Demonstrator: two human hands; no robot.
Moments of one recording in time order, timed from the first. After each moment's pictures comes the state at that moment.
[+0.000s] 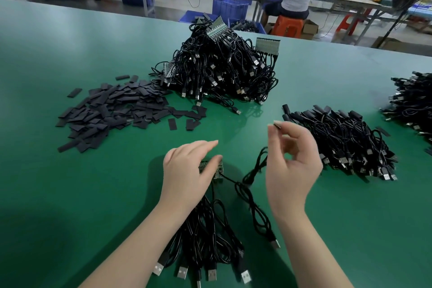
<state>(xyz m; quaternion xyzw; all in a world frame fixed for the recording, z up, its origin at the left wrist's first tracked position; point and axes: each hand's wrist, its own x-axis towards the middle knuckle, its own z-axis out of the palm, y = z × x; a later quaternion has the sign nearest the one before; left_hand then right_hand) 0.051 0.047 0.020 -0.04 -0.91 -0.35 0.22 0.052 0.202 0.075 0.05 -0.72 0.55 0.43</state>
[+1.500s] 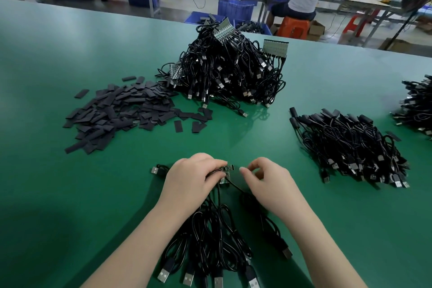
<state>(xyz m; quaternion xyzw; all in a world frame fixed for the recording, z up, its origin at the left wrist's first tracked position) 0.049 0.032 0.020 -0.12 -0.93 -0.32 0.14 0.039 0.215 0.046 -0.02 -0.95 0.32 -0.07</state>
